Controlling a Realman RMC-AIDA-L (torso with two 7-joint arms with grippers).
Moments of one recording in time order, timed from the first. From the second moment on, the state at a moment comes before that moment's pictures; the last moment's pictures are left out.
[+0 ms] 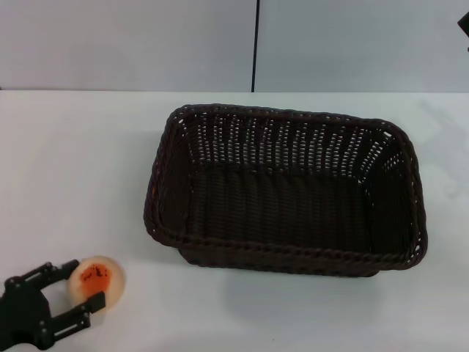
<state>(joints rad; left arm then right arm) -0.15 -2.07 0.20 0.48 2.29 1.69 -0.90 0.13 2.09 -1.23 -0.73 -0.72 -1.36 0.98</state>
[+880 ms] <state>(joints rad) -0.19 -2.06 0.10 0.48 2.16 1.77 -0.88 0.13 2.09 -1.15 -0.49 -0.58 -1.56 0.88</state>
